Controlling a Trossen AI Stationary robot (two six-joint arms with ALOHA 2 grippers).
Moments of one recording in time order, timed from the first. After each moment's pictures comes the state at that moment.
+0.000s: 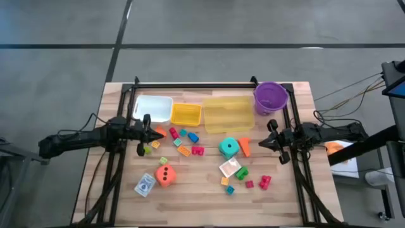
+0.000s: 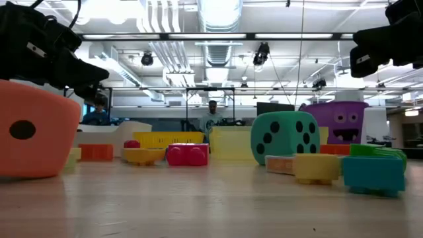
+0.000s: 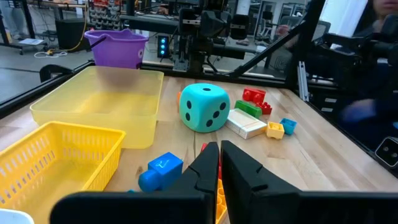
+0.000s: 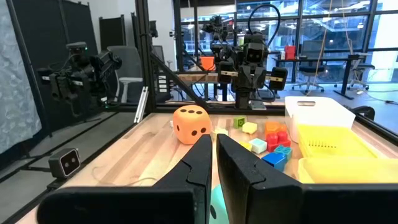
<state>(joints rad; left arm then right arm) 0.23 0.20 0.00 0.06 0.30 -0.08 0.15 0.02 0.01 0.08 -0.05 0.08</state>
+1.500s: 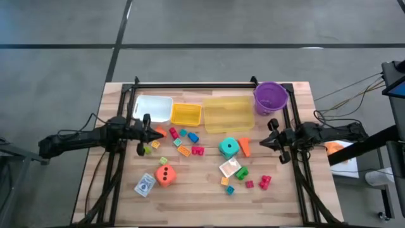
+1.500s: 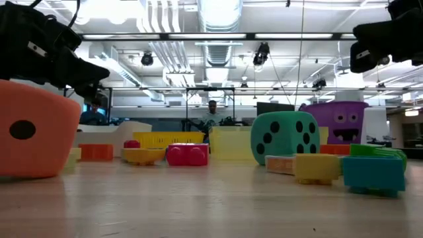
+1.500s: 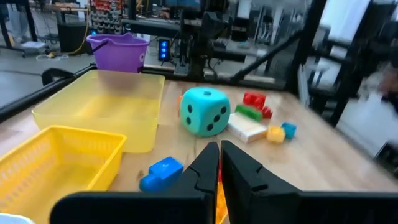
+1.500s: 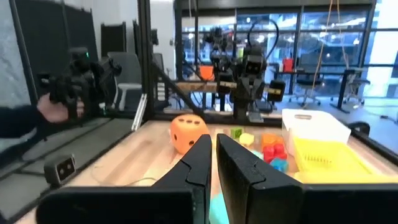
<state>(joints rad) 0.23 0.20 0.00 0.09 0.29 -0.11 0.15 0.02 0.01 0.14 -0.05 0.07</state>
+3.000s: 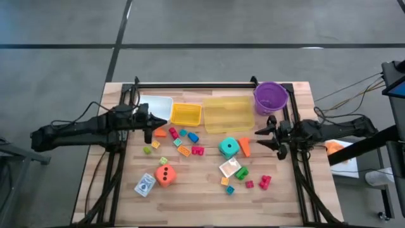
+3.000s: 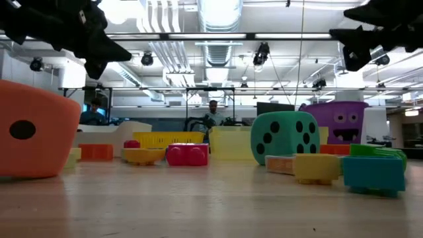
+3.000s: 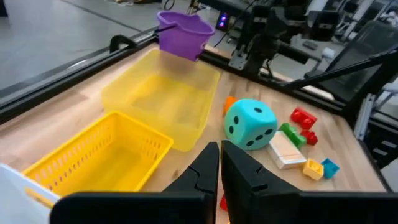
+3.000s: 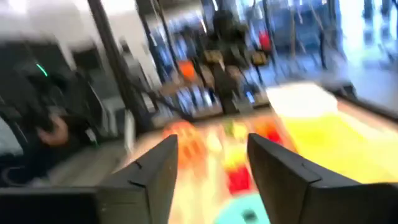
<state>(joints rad) 0.24 0.56 0.39 -0.13 0.06 -0.27 0.15 0.29 0.17 0.10 0.09 0.29</state>
